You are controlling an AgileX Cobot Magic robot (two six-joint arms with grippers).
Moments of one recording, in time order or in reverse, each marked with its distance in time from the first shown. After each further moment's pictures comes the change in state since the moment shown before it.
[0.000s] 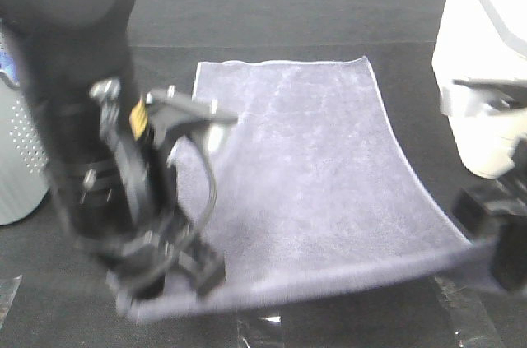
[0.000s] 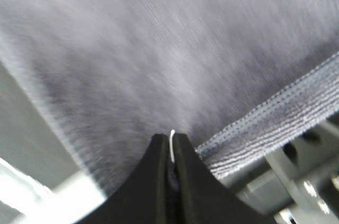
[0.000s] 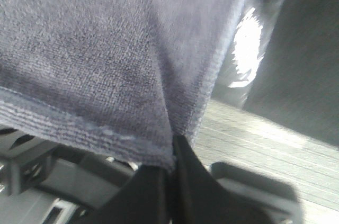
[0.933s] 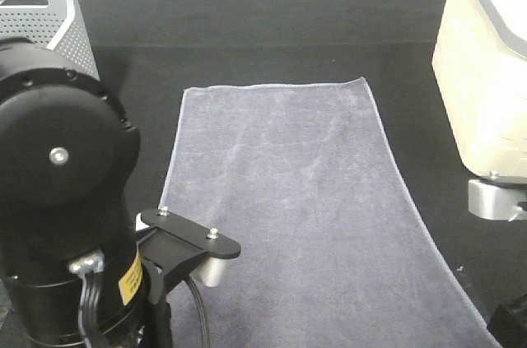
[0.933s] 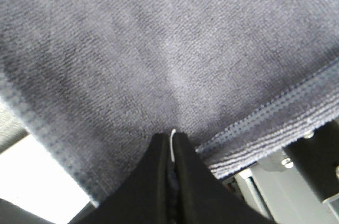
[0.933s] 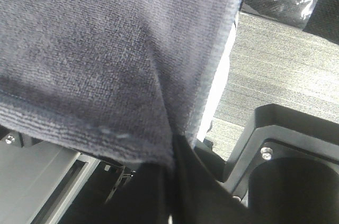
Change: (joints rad) left arm -0.193 -0.034 0.206 -0.131 -0.088 -0.161; right arm 0.000 -0.103 0.238 0.104 -0.001 0.000
